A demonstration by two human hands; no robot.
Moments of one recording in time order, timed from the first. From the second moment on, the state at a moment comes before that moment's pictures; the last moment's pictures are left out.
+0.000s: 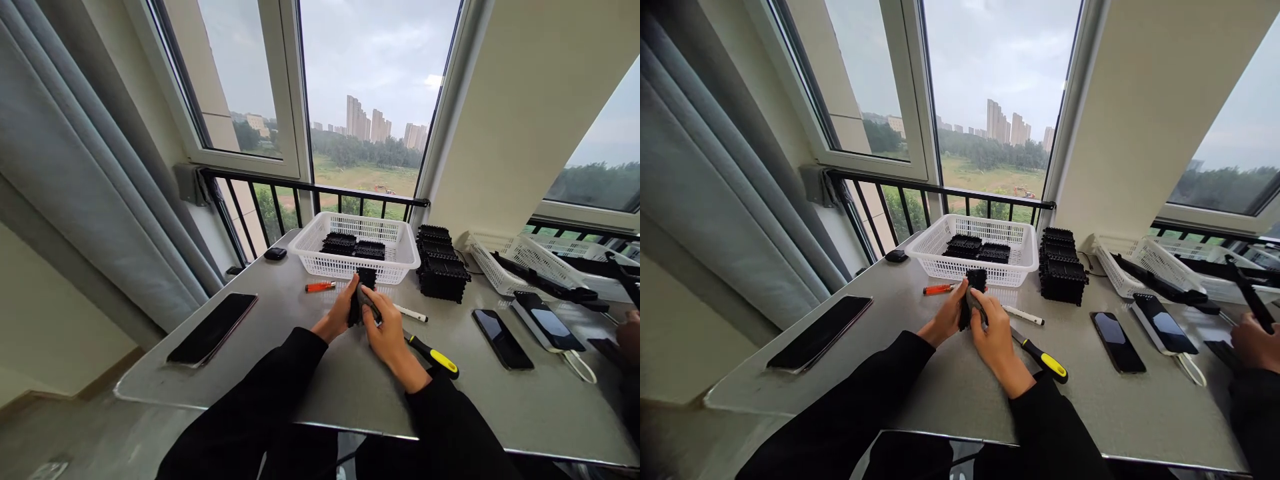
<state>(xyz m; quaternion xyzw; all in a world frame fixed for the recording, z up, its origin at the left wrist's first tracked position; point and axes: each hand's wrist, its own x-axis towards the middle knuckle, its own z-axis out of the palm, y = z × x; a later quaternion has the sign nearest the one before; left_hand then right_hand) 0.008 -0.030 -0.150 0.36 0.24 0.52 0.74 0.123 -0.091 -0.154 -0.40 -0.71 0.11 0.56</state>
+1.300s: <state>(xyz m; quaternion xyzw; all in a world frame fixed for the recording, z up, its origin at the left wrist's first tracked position) 0.001 -0.018 -0.148 0.36 0.34 0.61 0.62 0.159 -0.081 -0.160 -0.52 -0.73 -0.01 0.45</state>
